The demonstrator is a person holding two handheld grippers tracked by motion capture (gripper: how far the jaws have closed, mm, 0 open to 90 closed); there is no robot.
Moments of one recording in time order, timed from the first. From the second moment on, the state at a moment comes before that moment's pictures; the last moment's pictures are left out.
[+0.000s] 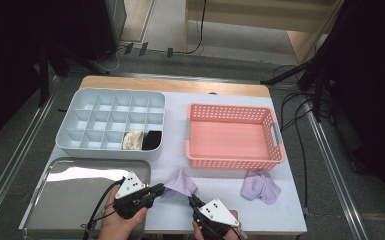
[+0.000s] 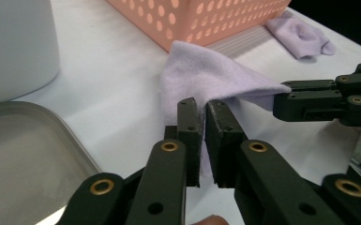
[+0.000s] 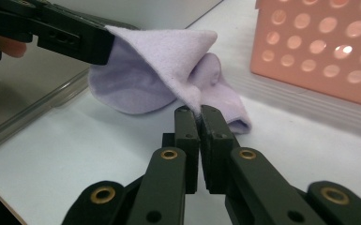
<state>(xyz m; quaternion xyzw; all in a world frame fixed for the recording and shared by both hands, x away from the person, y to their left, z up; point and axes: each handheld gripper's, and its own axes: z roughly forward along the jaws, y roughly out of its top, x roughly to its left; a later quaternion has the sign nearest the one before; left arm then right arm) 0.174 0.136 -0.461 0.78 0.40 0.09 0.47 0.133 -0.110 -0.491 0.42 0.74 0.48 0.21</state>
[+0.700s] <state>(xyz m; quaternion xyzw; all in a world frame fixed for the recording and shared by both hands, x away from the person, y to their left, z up) 0.176 0.135 -0.452 0.79 0.39 0.03 0.48 0.118 -0.123 -0.461 0.44 0.71 0.50 0.23</state>
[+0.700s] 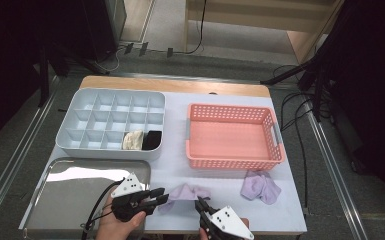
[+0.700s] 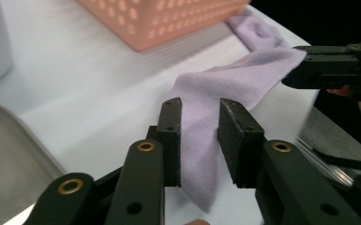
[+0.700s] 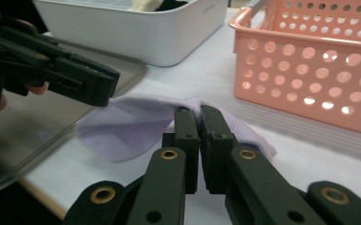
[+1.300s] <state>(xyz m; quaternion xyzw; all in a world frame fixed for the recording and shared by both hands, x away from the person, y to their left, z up) 0.166 0.132 -0.464 0.79 0.40 0.06 0.45 0.168 -0.104 -0.462 0.47 0.70 0.48 0.23</state>
